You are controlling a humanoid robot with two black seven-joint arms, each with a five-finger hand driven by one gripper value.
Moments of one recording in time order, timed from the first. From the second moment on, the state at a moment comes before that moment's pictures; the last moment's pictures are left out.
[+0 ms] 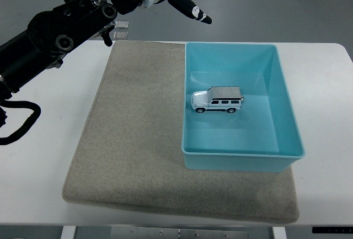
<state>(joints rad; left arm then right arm) -1.28 0.19 -0.54 -0.75 1.01 -0.18 -0.06 0.06 0.00 -0.01 0.11 -0.03 0.18 0.09</state>
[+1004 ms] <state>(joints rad) -1.13 0.19 -0.62 -0.40 -0.25 -0.19 -0.14 0.06 0.00 -0.01 0.11 -0.03 0.18 0.09</state>
